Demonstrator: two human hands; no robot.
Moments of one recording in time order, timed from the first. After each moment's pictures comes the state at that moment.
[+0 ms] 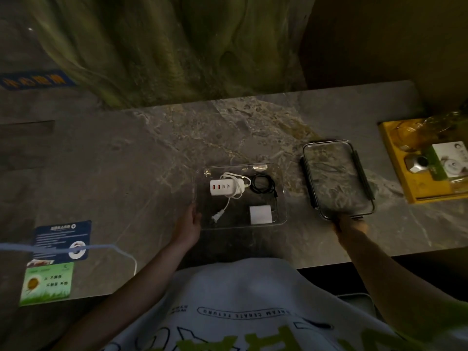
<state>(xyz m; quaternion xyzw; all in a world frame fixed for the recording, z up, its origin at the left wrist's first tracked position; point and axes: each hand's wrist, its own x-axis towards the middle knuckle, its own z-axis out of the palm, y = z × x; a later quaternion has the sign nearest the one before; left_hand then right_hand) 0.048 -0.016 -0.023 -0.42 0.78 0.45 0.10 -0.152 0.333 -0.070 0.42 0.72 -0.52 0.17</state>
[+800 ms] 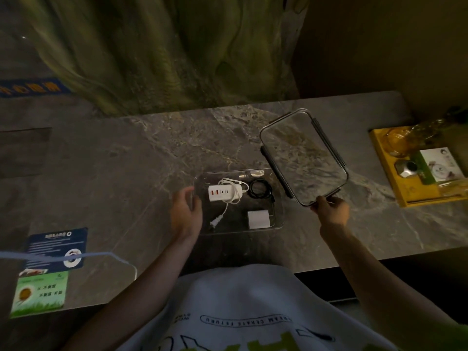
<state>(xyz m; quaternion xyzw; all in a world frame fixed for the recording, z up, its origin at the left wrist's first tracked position) 0.019 -0.013 0.020 -0.45 0.76 0.45 -0.12 -0.147 0.258 -0.009 0.29 0.79 -0.53 0.10</state>
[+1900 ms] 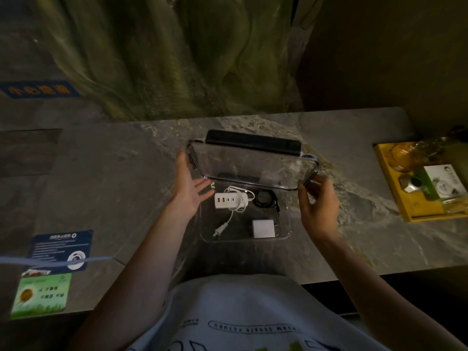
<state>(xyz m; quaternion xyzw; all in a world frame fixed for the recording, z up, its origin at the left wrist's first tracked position) -0.038 -0.053 0.101 -0.50 0.36 0.79 -0.07 -0.119 0.204 0.067 -0.13 0.86 -0.49 -0.01</state>
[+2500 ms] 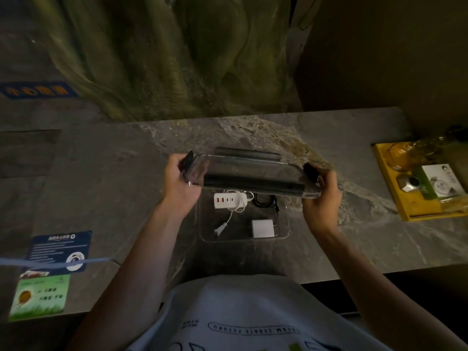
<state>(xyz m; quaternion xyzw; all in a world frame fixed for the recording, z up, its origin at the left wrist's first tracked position) -0.034 -0.061 0.113 -0.37 0.22 0.89 -0.15 -0.125 0.197 0.085 -0.12 0.83 -0.55 -0.02</state>
